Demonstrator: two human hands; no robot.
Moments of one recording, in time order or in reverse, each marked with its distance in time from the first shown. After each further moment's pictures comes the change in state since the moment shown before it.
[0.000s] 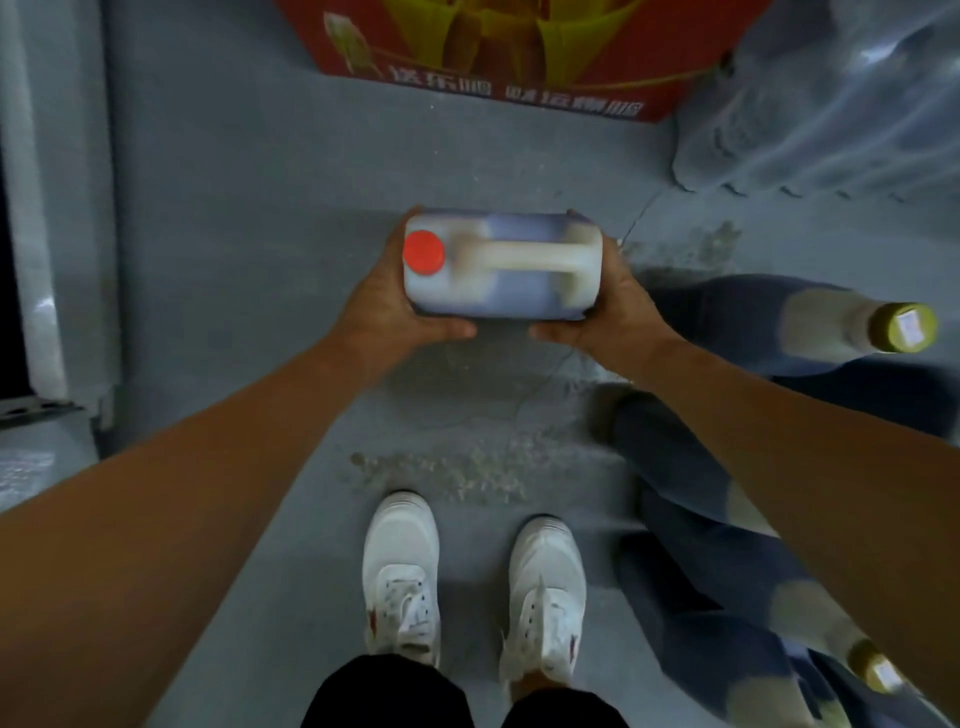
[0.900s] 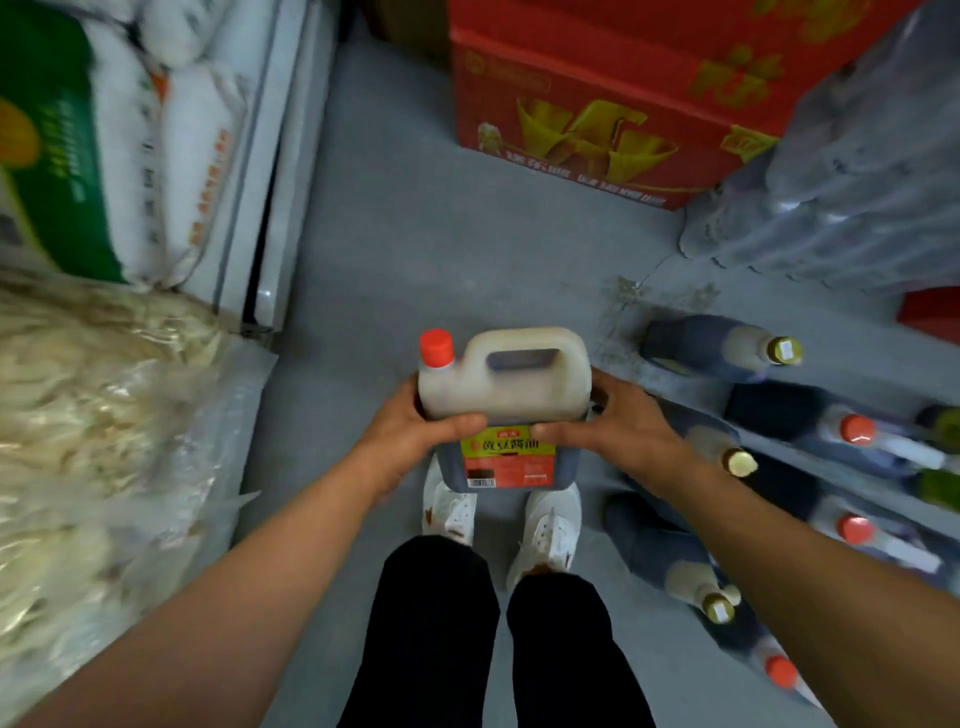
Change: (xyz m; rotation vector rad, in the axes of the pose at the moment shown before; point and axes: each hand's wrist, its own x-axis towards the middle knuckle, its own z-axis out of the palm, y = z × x) left_hand -0.242 0.097 -0.064 -0.503 0.049 -0.425; right_hand -0.198 -0.104 0.091 -0.473 -0.089 0.090
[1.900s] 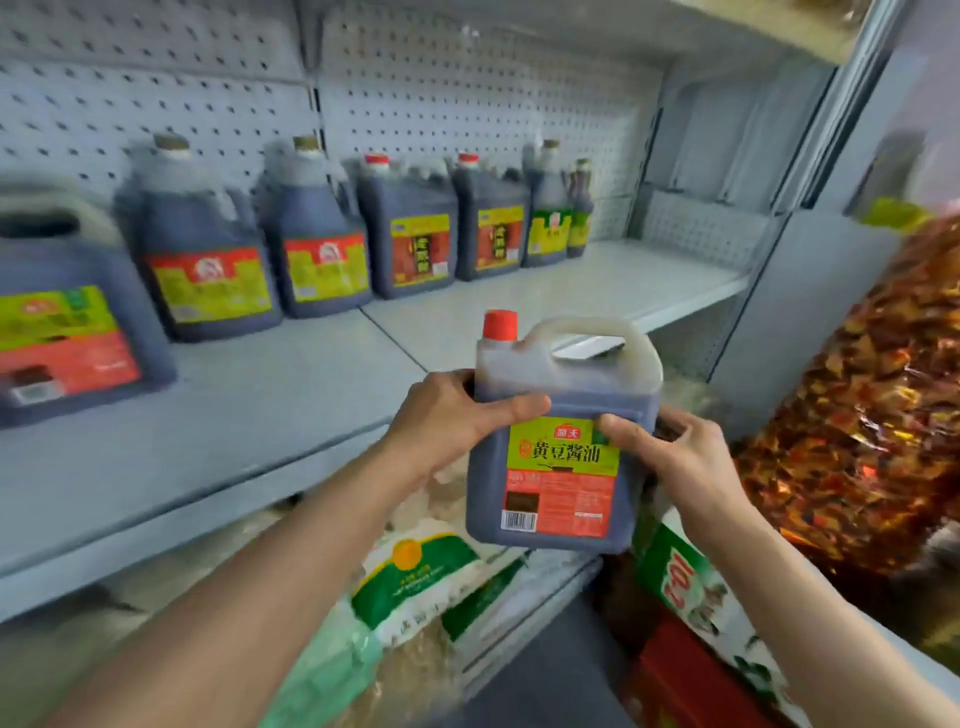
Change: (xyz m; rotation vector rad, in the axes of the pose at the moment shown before) left_hand -0.632 0.423 -0.155 0.117 0.893 0.775; right_hand -0.428 -0.647 0.042 0.042 -0.151 -1.036
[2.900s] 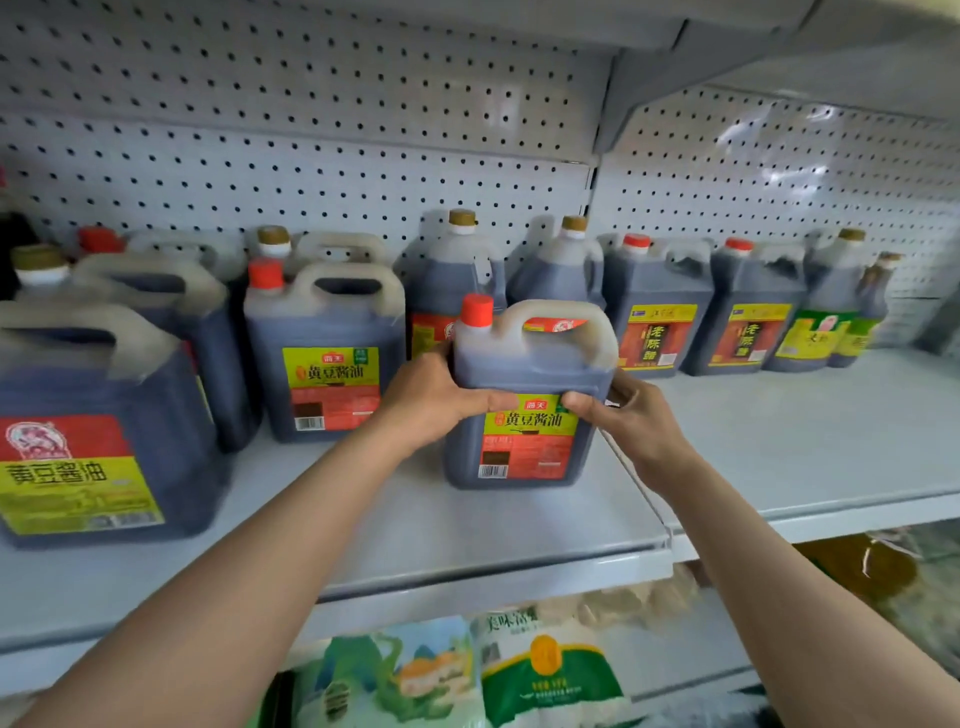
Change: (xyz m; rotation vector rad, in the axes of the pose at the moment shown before) left_hand 0.055 -0.073 -0.235 0.181 0.518 -0.135; right_hand 0.191 -0.028 0.264 0.077 -0.541 -0.145
